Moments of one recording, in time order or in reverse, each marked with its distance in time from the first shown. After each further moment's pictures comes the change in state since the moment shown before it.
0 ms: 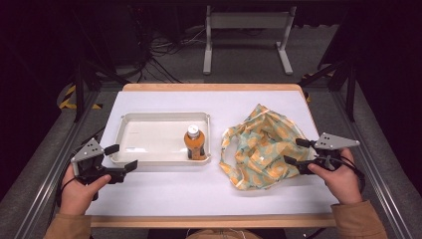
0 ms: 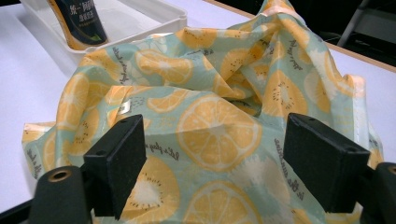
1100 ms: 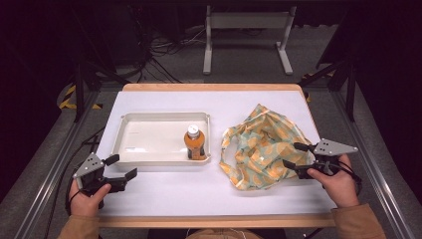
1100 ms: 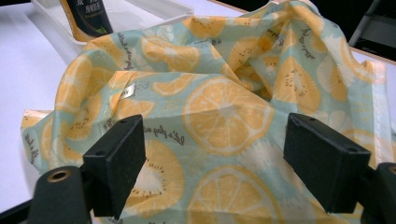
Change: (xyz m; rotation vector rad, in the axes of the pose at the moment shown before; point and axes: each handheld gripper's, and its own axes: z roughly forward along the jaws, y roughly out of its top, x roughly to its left) left arm 0.011 -0.050 0.015 -0.082 0.023 -0.042; right arm 0.000 -0.020 0.006 -0.036 0.020 -0.010
